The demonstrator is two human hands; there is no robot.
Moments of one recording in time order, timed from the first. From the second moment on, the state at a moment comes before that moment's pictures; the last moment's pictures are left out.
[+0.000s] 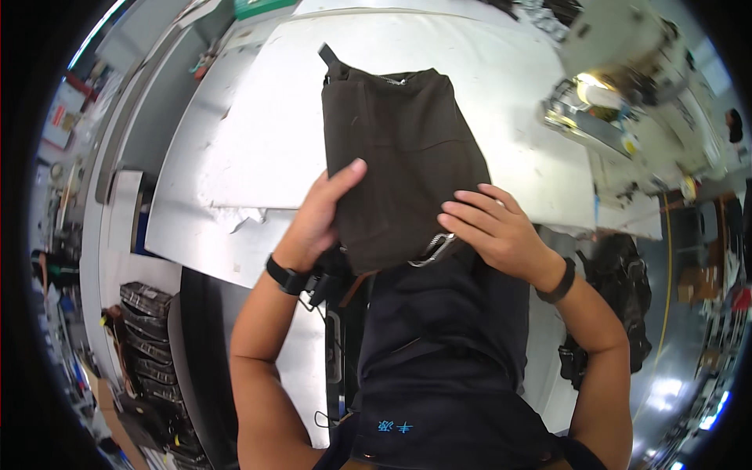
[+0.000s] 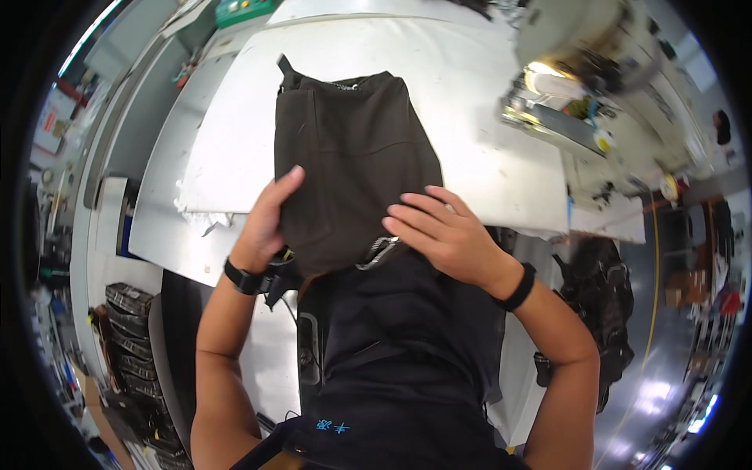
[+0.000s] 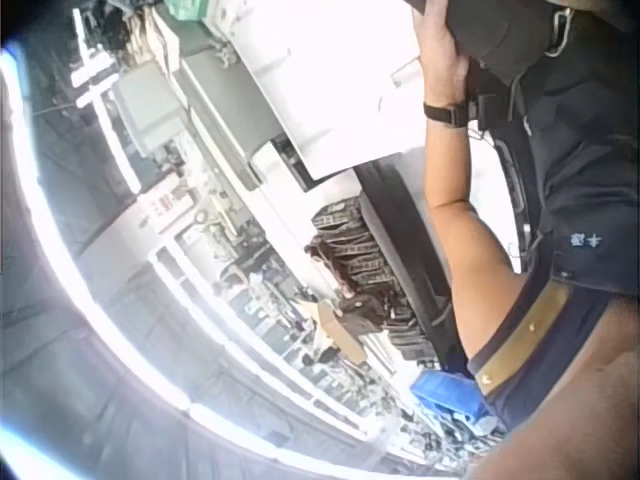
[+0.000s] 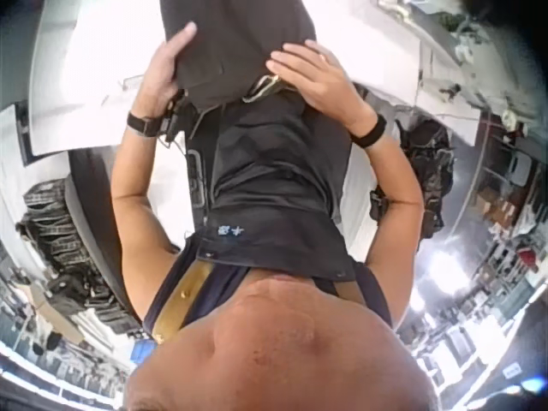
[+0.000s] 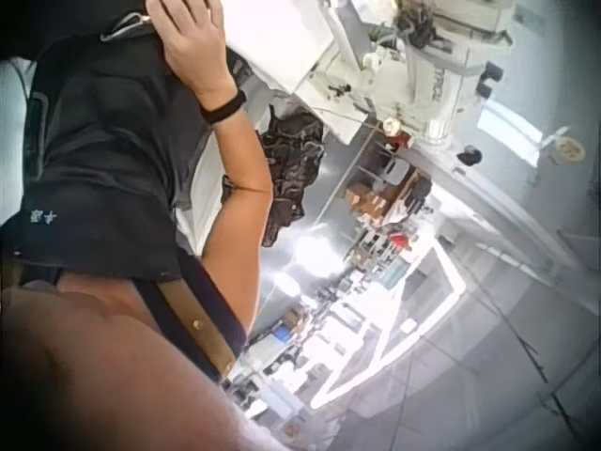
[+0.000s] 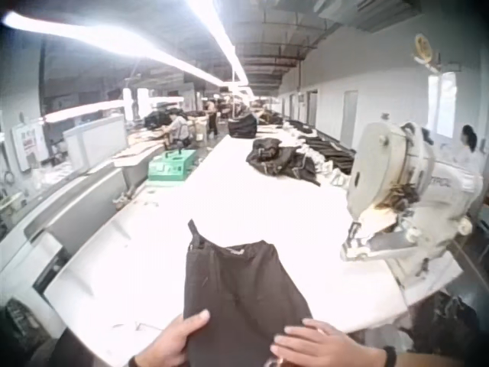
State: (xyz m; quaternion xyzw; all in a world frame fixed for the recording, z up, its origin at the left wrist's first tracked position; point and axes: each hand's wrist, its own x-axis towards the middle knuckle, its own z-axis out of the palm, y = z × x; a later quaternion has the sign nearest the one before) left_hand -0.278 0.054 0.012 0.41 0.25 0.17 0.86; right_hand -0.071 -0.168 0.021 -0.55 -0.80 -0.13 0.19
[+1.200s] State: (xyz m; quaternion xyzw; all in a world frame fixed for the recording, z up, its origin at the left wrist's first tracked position) left_hand -0.258 0.084 0.015 0.81 0.22 -0.04 0.54; right_hand -0.073 -0.075 -0.048 -0.58 -0.75 -0.11 0.30
